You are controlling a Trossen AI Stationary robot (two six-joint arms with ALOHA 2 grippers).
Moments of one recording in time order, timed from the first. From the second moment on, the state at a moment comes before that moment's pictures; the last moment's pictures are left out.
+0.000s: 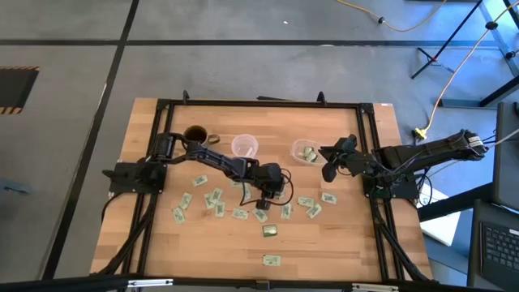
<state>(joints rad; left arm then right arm) -0.04 2.15 1.28 -0.08 0.09 0.12 0.20 0.78 0.54 -0.40 0.71 0.57</state>
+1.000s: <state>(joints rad) -0.04 2.10 1.28 -0.13 0.09 0.12 0.20 0.78 0.54 -0.40 0.71 0.57</state>
